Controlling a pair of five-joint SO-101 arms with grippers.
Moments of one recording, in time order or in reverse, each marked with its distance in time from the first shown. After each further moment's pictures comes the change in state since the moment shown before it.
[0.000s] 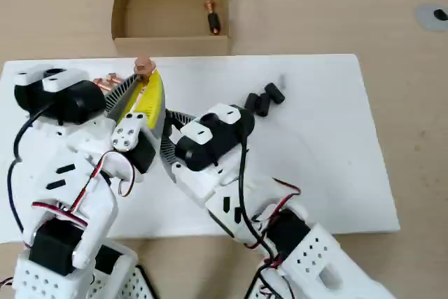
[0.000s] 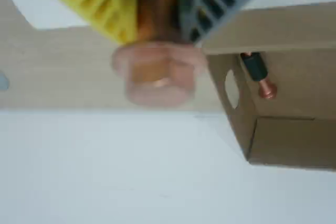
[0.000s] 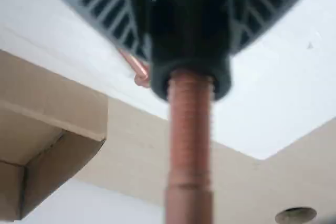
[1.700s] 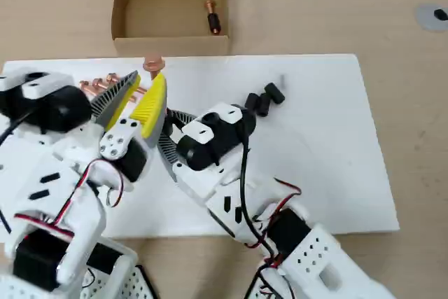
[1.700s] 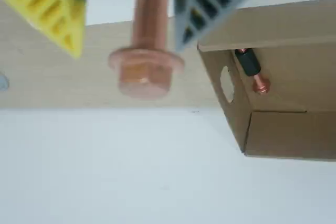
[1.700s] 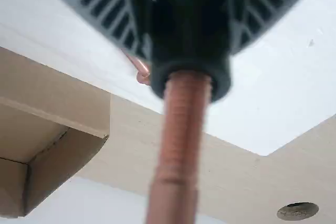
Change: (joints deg) left arm 0.0 0.4 -7.3 6.4 -1.1; right arm 0.3 0.0 0.0 0.1 0.0
